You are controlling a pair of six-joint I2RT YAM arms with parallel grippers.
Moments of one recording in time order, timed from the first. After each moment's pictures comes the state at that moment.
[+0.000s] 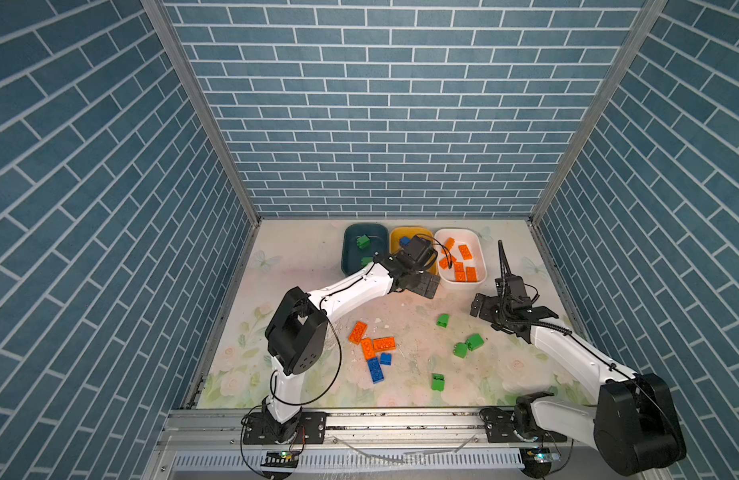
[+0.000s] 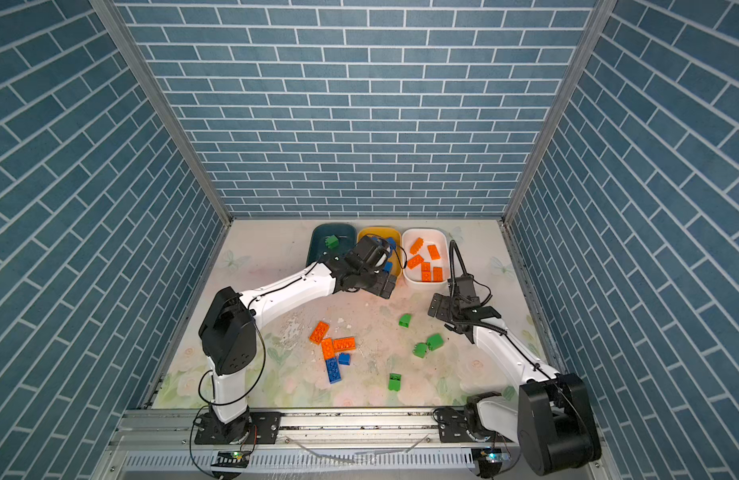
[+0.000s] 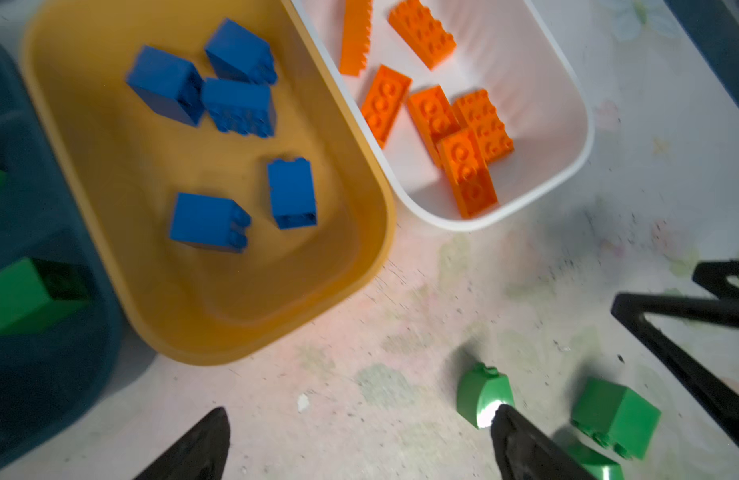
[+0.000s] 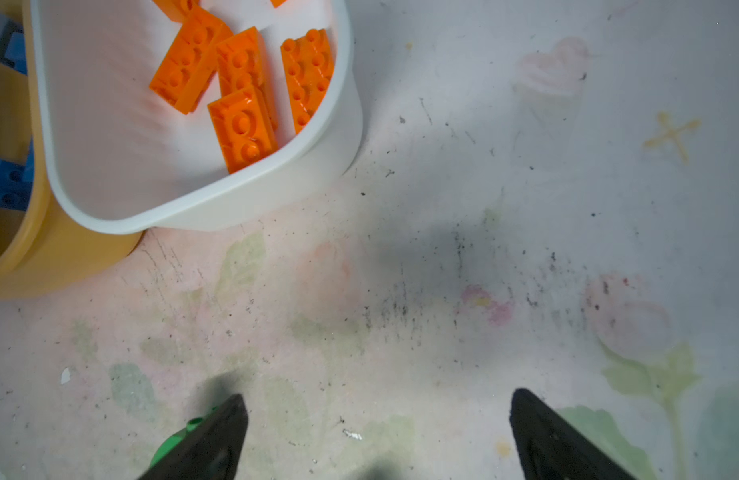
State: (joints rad) left arm -0.83 1.94 1.63 -0.65 -0.03 -0.32; right arm 0.27 1.18 0.63 -0.40 0.10 0.54
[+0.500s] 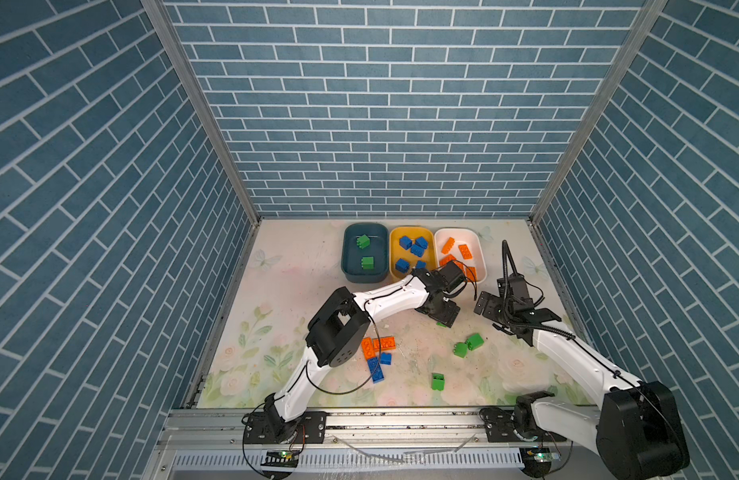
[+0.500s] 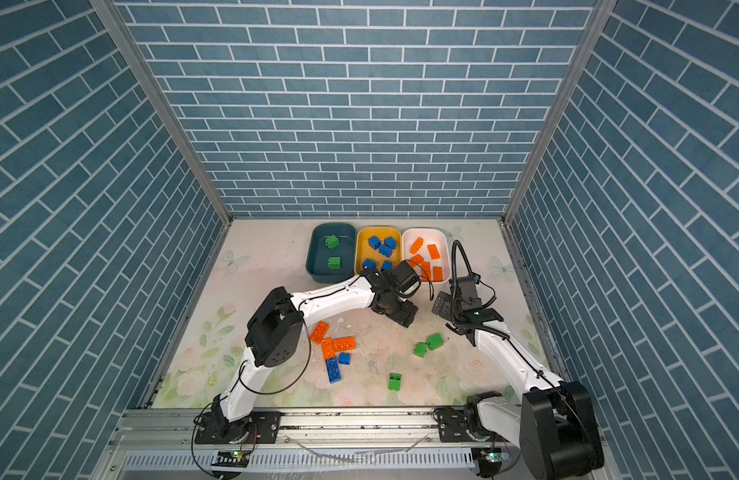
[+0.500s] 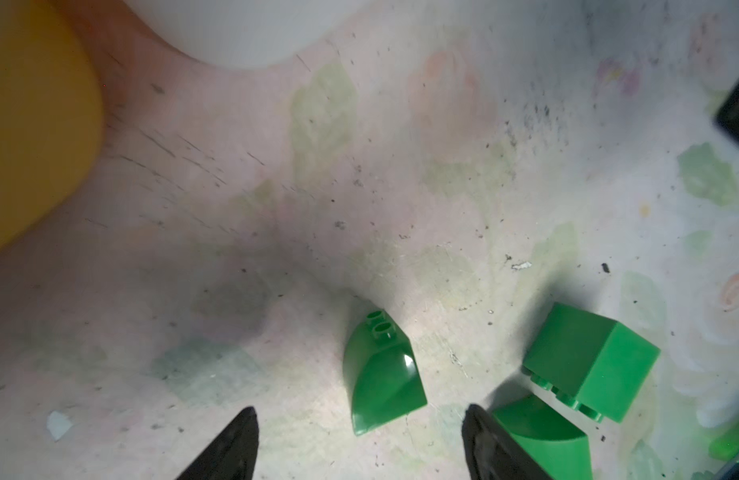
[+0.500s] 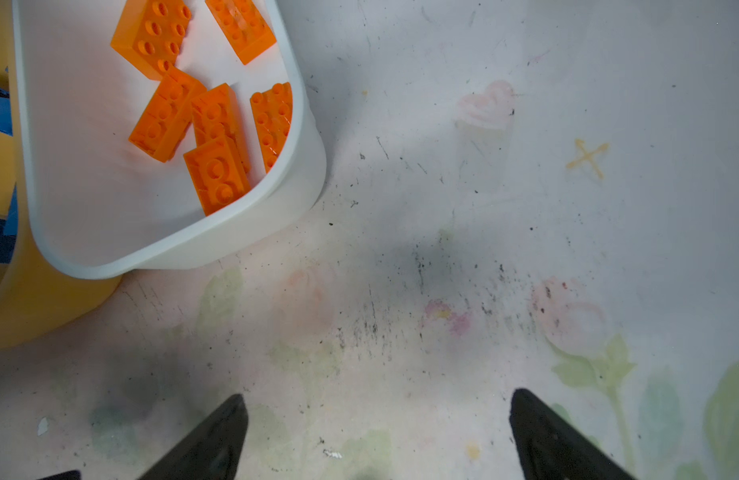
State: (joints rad) left arm -0.97 2.25 1.87 -0.83 0.07 -0.37; right arm 0.27 1.15 0.62 -0.40 0.18 0.57
